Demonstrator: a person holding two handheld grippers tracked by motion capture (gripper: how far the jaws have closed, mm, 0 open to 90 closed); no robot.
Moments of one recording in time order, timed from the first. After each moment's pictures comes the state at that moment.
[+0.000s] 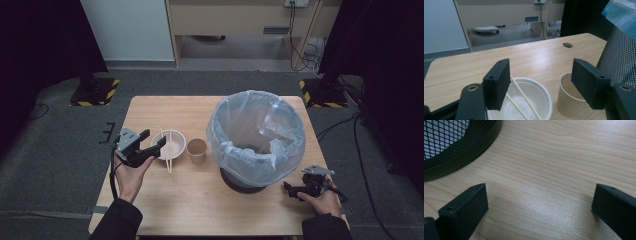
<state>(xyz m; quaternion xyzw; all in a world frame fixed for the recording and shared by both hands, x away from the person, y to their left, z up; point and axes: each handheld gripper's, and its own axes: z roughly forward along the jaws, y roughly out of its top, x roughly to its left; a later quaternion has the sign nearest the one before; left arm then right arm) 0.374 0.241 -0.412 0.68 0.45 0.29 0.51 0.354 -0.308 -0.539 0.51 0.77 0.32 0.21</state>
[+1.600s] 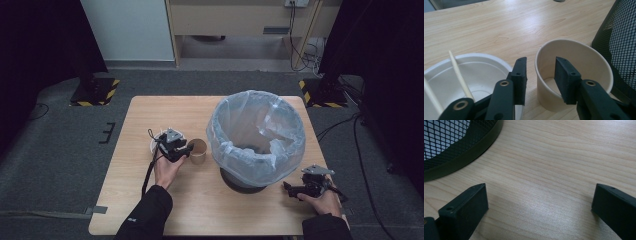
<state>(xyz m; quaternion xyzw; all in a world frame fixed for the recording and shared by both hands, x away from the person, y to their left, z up) 0.430 0.163 -0.478 0.77 0.45 0.20 0.41 0.354 -0.307 -0.539 0.51 0.77 0.32 0.21</state>
